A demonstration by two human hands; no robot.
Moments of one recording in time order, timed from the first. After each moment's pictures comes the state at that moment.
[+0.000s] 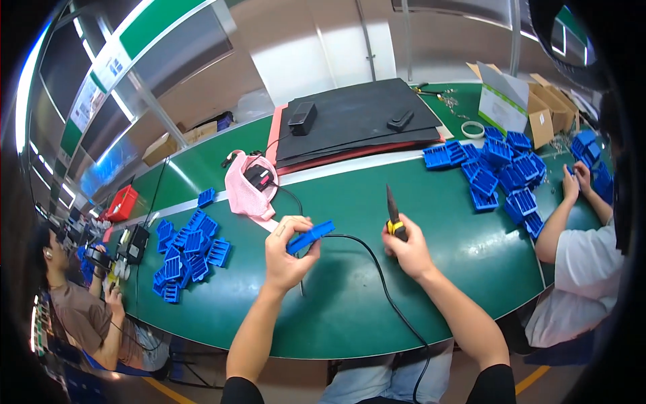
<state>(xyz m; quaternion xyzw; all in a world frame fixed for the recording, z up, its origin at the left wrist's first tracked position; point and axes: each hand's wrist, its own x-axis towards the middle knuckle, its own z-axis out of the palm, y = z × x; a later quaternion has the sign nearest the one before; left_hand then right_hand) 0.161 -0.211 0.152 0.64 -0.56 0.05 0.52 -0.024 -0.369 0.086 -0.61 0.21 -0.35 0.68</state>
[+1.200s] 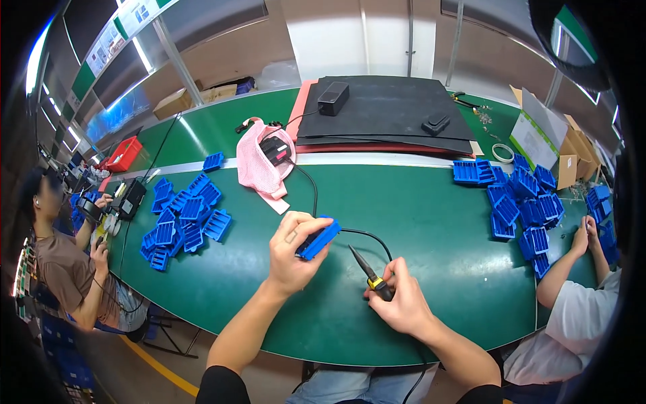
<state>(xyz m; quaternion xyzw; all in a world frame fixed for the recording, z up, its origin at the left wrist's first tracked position) 0.160 -0.203 0.139 0.62 -0.58 0.16 0.50 -0.045 -0.309 0.118 -0.77 0.22 -0.17 0.58</state>
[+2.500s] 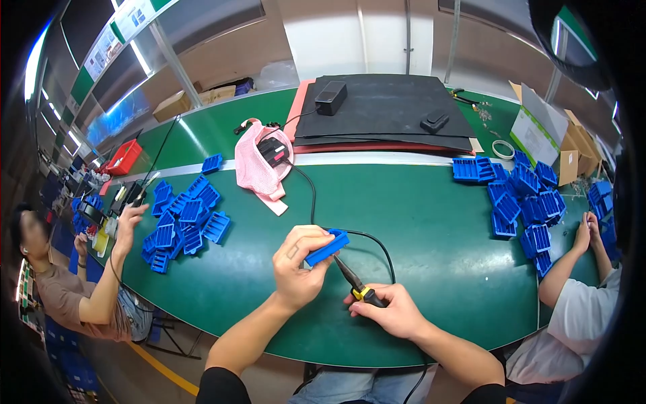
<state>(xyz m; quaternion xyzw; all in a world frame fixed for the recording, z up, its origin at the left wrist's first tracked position) 0.135 -0.204 0.130 0.61 -0.53 0.10 0.58 -0.042 -0.301 0.105 -0.65 0.14 -0.07 0.75</state>
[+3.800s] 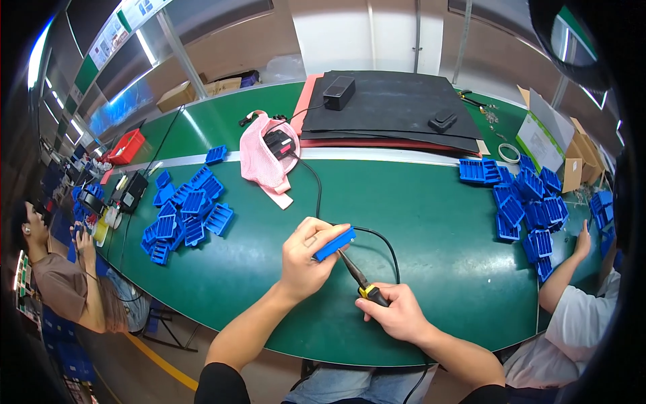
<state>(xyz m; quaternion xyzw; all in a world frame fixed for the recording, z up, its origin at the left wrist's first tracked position) 0.139 -0.205 0.130 0.65 -0.54 0.08 0.52 -0.045 -0.296 0.116 -0.70 0.18 -0.08 0.68</state>
